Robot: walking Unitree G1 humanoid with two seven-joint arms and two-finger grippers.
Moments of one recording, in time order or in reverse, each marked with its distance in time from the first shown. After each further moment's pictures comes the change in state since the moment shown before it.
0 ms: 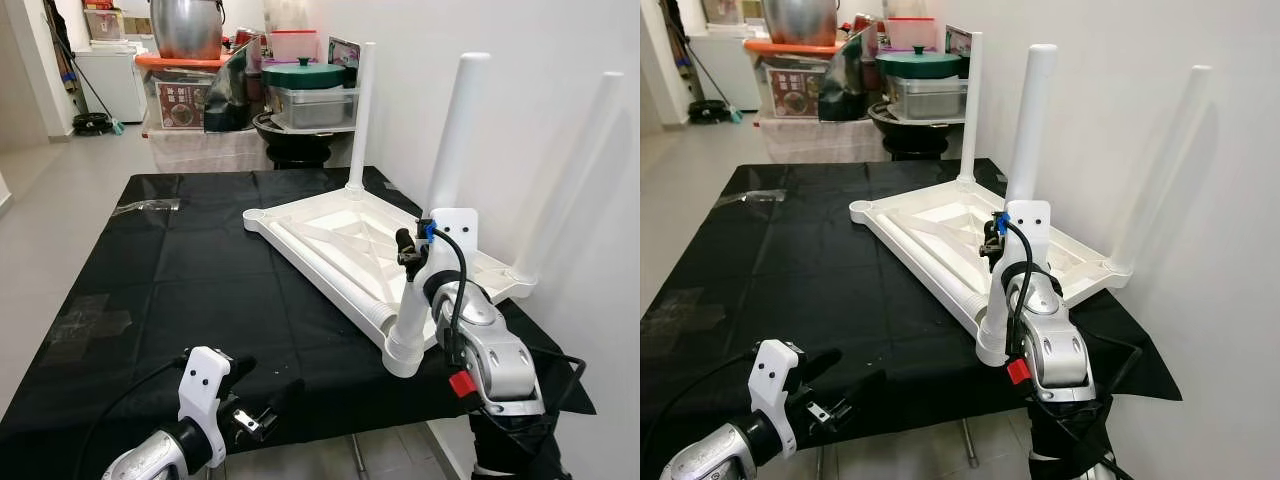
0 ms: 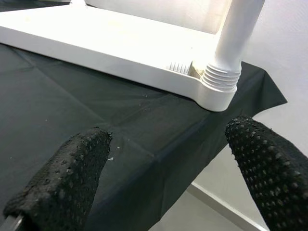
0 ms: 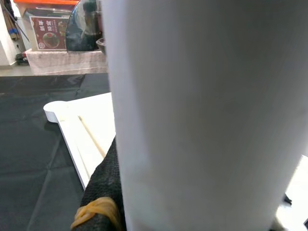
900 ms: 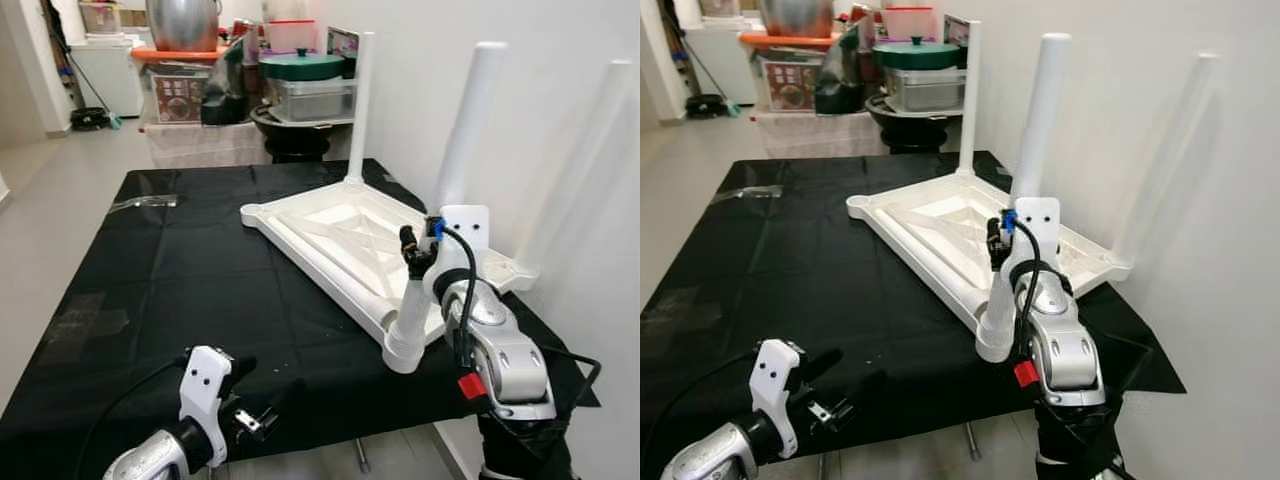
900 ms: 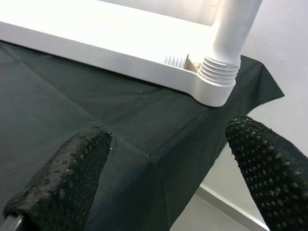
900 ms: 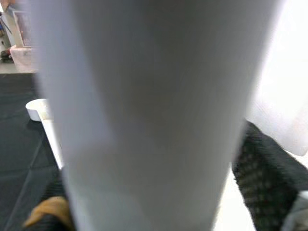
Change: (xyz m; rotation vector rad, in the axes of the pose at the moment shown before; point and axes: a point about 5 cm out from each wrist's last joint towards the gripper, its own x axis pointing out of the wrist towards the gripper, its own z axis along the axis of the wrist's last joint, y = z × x) left arm 0.002 -0.001 0.000 0.001 -0.001 -0.012; right arm -0.007 -0.006 0.011 -0.015 -0.038 -0.022
